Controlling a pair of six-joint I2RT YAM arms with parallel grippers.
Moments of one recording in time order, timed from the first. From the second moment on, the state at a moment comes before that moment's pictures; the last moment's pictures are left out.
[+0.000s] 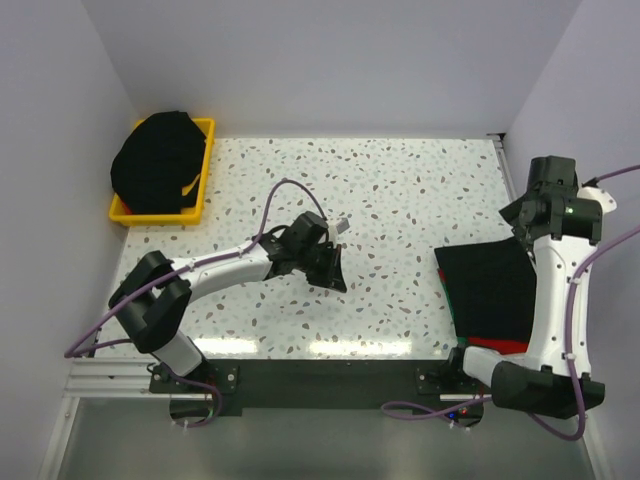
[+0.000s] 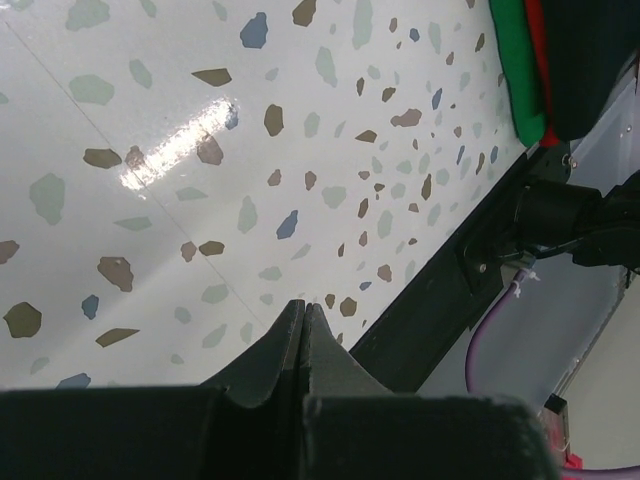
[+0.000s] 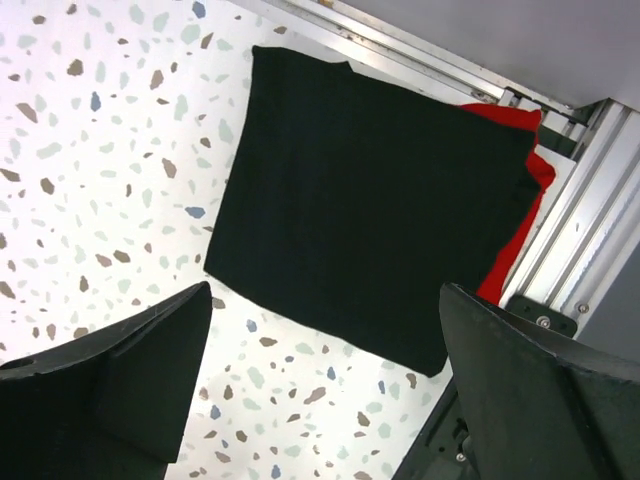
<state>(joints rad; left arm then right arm) -0.83 1.60 0.99 -0.25 0.39 -0.62 -0.20 1.18 1.51 -1.37 0.52 0.86</state>
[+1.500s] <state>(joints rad) -0.54 1.20 0.80 -0.34 0.03 -0.57 0.75 1.44 1.04 -0.60 0.22 0.73</state>
